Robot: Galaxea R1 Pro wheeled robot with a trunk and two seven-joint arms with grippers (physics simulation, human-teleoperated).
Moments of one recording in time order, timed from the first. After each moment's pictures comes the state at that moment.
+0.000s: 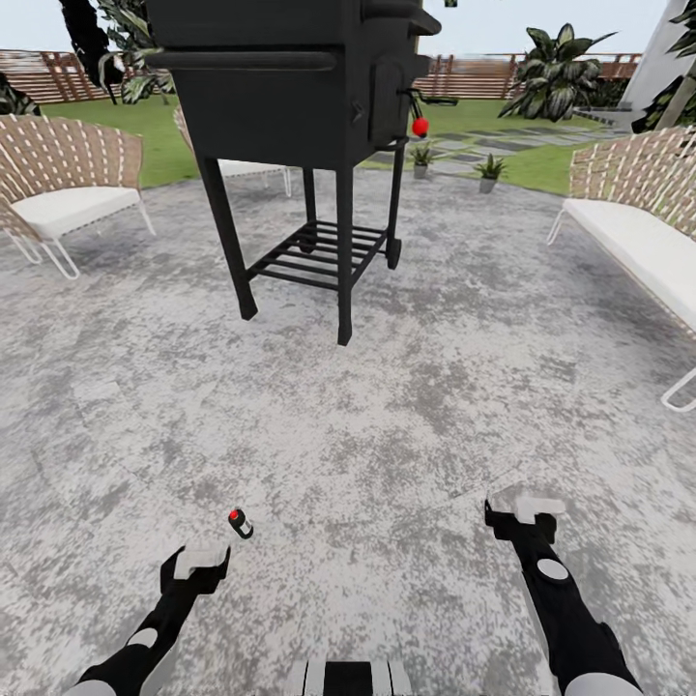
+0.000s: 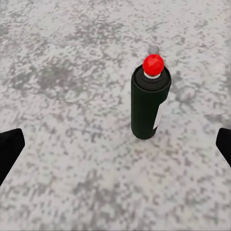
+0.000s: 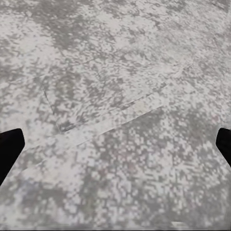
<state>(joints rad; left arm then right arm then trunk) -0.55 0.11 0.06 -0.21 -0.03 -0.54 -0.05 -0.46 0.00 -0.34 -0.87 0.31 -0.01 0.01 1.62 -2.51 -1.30</state>
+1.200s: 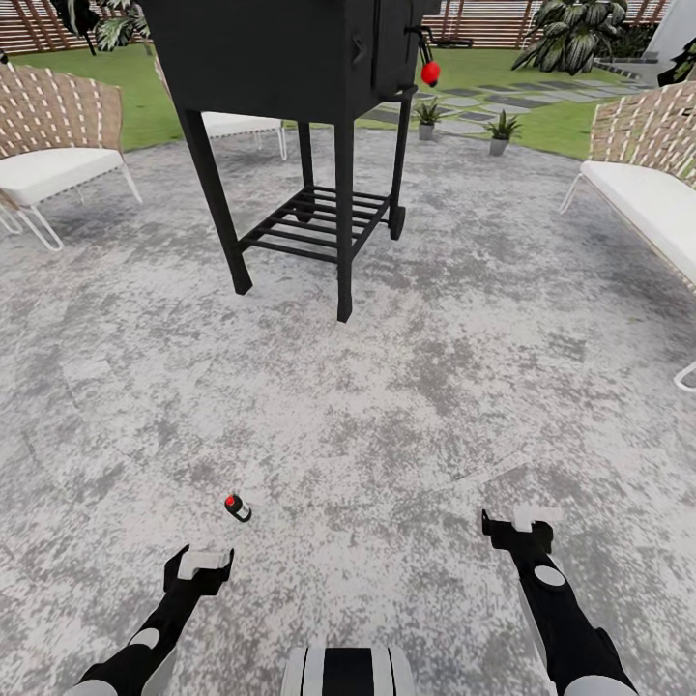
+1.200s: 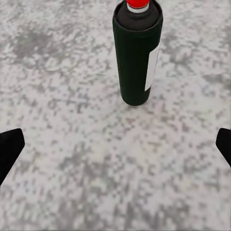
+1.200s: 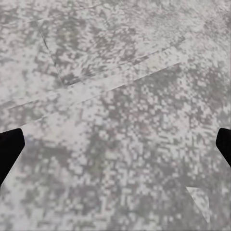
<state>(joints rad) -0.55 0.11 0.07 -0.21 -0.09 -0.55 -0.06 -0.46 0.00 -0.35 -0.82 0.31 -0.01 0.00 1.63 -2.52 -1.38</state>
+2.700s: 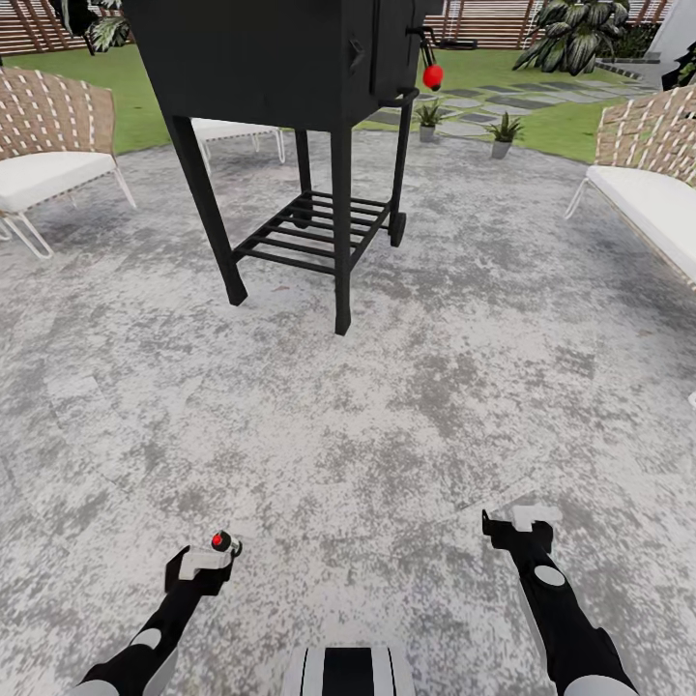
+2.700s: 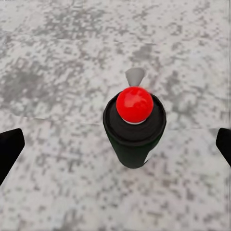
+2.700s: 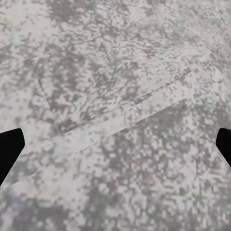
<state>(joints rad) -0.55 0.10 0.07 -0.21 -0.09 -0.55 -0.05 -0.46 0.00 -0.35 -0.82 0.31 -0.01 0.00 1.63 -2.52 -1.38</state>
